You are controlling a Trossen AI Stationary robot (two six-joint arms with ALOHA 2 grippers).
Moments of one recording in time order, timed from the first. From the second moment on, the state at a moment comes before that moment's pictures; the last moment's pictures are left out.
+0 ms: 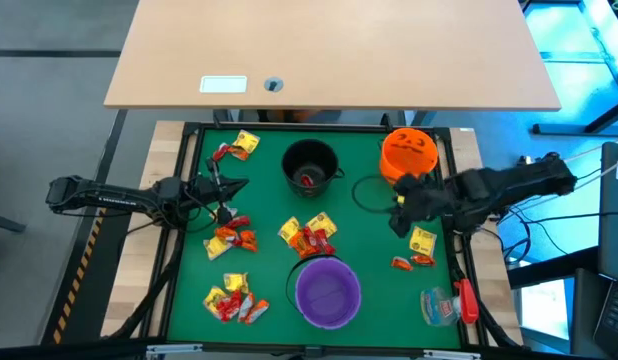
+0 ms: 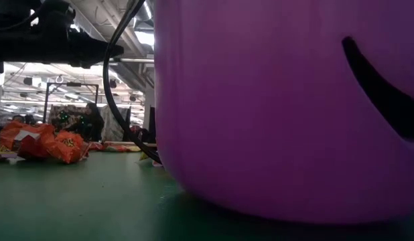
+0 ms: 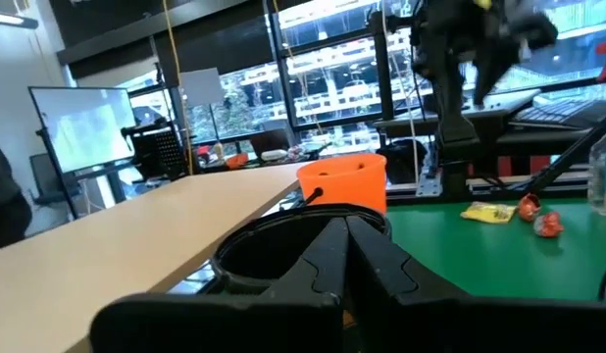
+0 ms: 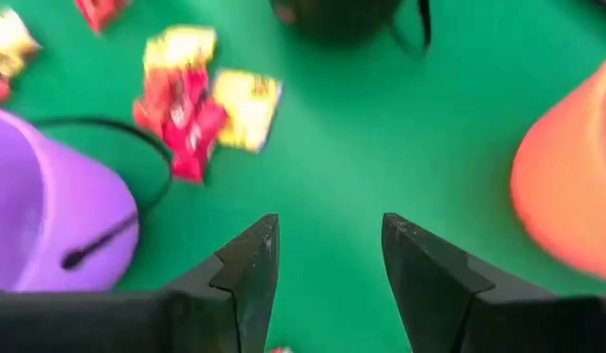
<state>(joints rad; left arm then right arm) 0.03 0.47 0.01 0.61 -0.32 0.19 0.32 1.13 1.15 -1.13 0.35 0.88</state>
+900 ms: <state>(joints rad) 0.03 0.47 0.01 0.58 -0.17 0.05 0.47 1.15 1.01 -1.16 0.05 1.02</state>
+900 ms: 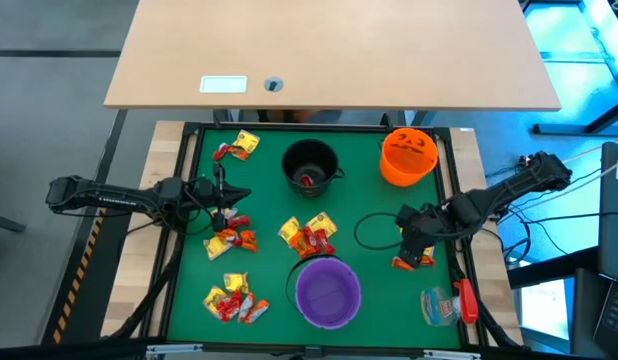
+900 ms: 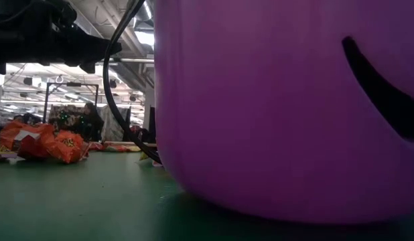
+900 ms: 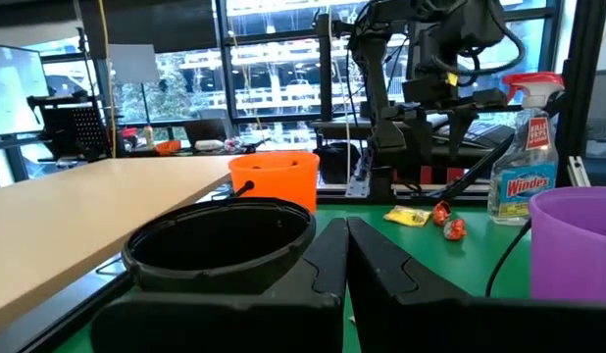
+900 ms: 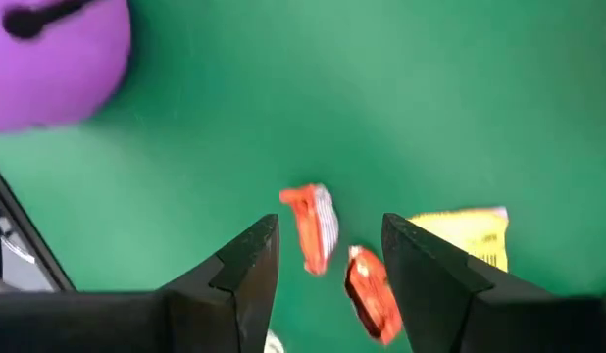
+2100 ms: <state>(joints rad) 0.03 0.47 0.01 0.58 -0.19 0.06 0.86 1.15 0.85 -1.13 0.19 1.46</state>
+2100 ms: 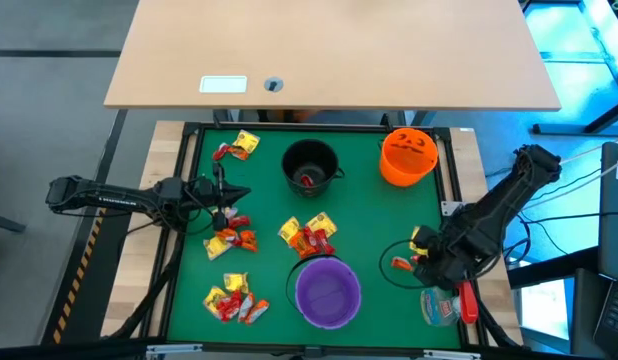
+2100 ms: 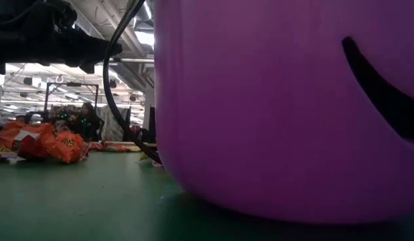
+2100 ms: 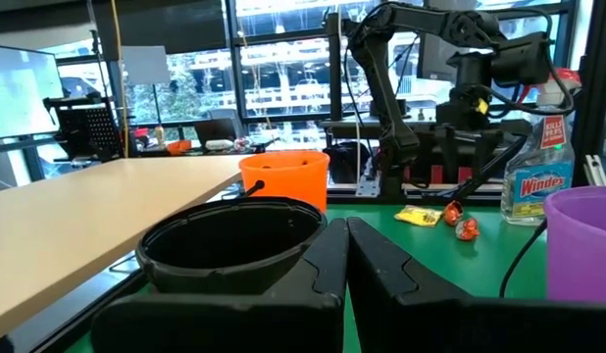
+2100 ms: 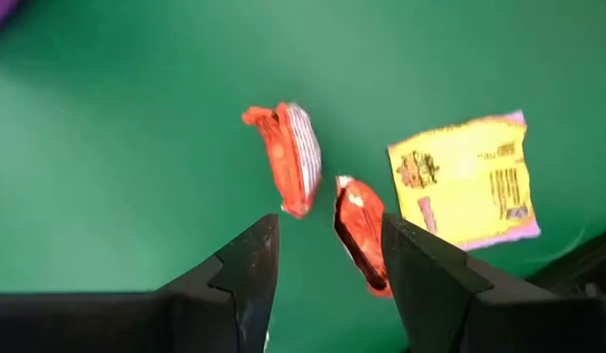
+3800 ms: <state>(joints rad) 0.03 0.47 0.01 0.53 -0.25 0.08 0.86 1.15 0.82 -1.22 0.15 1.46</state>
